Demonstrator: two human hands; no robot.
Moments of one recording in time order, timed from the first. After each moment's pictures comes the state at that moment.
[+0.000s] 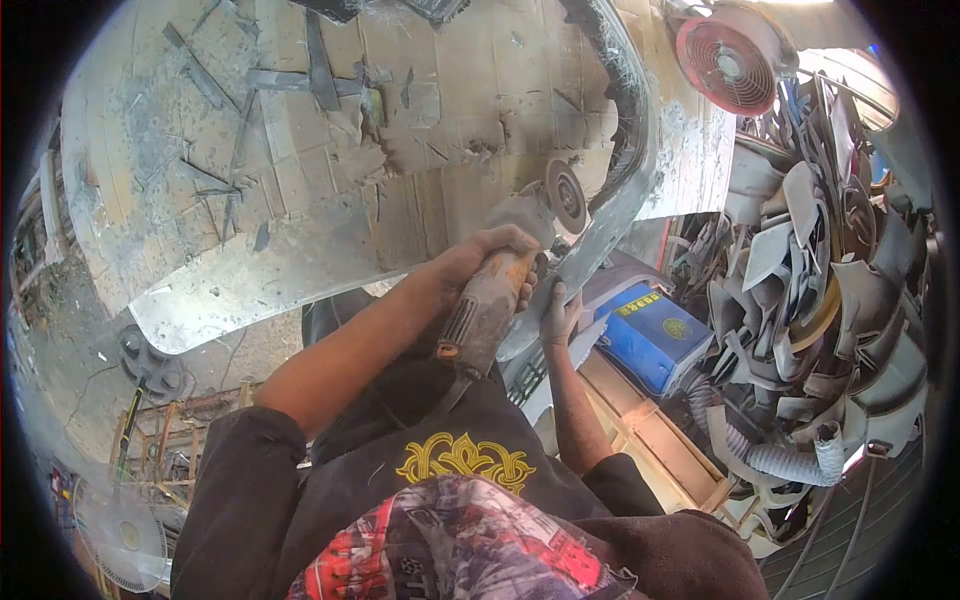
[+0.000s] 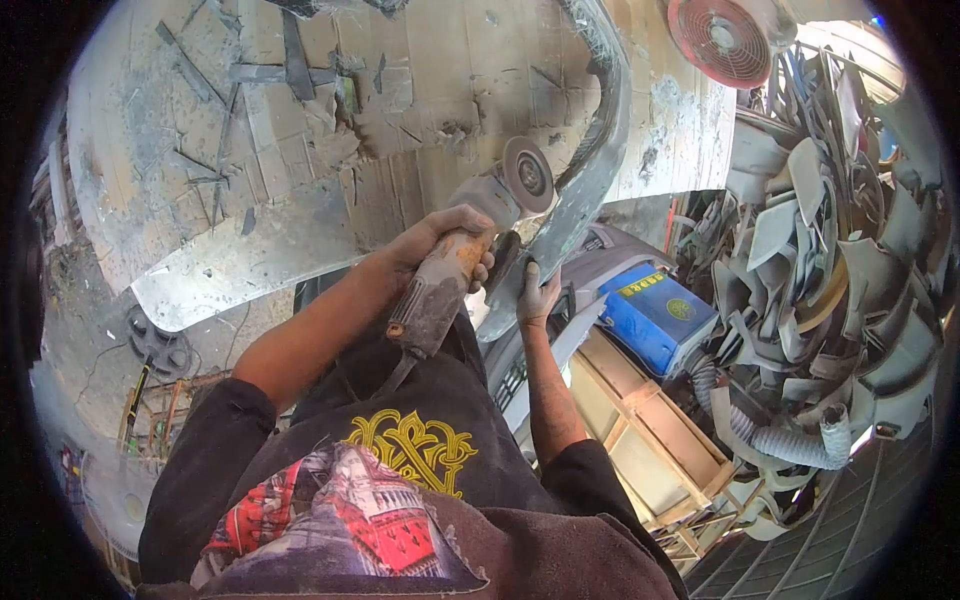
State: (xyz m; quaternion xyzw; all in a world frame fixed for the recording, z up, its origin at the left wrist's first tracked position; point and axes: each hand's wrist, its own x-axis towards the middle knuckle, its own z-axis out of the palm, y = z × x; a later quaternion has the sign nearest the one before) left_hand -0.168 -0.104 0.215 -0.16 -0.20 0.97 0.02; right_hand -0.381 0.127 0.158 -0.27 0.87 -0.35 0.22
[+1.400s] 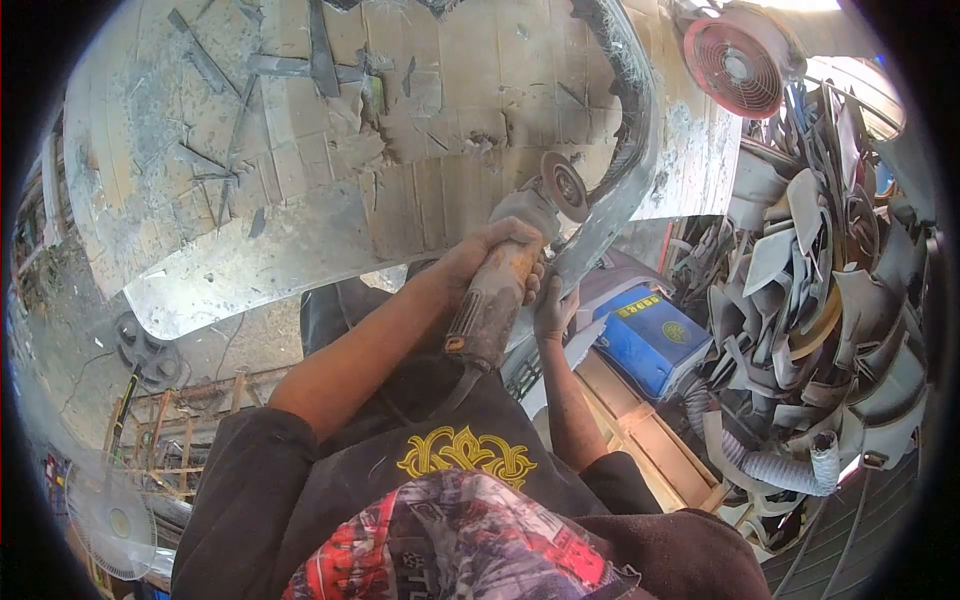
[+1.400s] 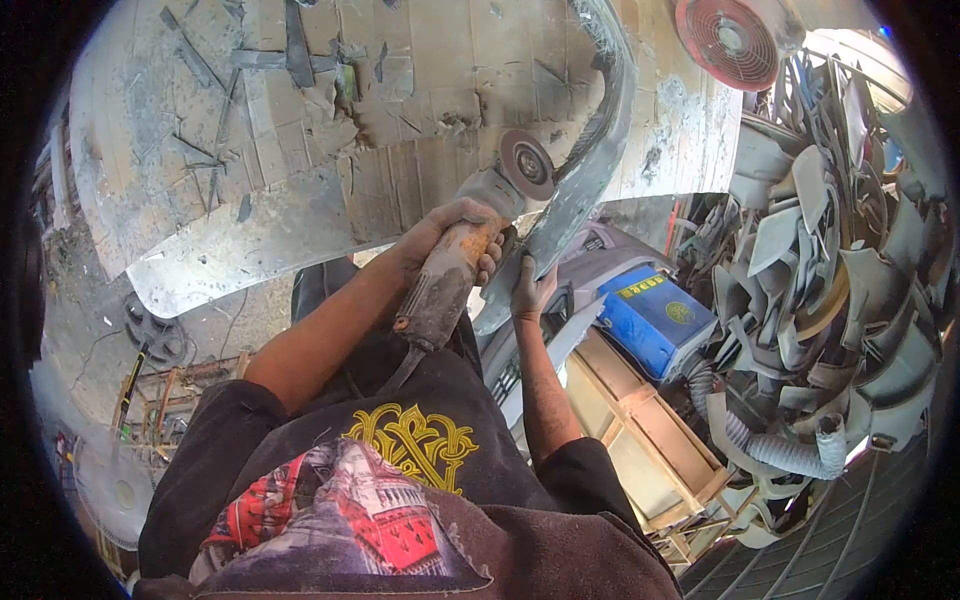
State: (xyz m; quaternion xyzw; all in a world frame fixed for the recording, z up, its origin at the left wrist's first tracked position) left_hand -0.186 -0.078 0.198 -0.10 -0.25 0.96 -0.03; right_hand -0.382 0.129 0.145 -0.26 0.85 -0.39 0.23
